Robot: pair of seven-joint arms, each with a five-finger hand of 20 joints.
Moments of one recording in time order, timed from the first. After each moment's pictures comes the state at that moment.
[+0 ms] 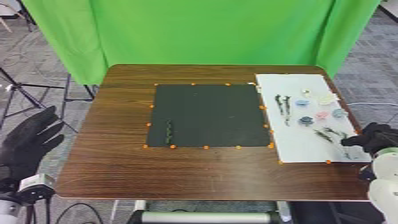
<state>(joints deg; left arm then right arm) 141.6 -63.9 -119.9 -127.2 47.7 2.5 6.0 -113.8 -50.0 102.2 -112.4 -133.7 -17.7 38.8</state>
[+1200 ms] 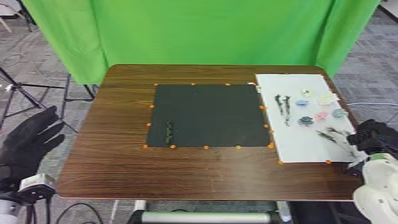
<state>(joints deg) 141.7 -63.7 -119.8 -127.2 47.6 2.6 6.0 -114.7 -50.9 98.1 -110.3 -136.7 0.9 38.0</state>
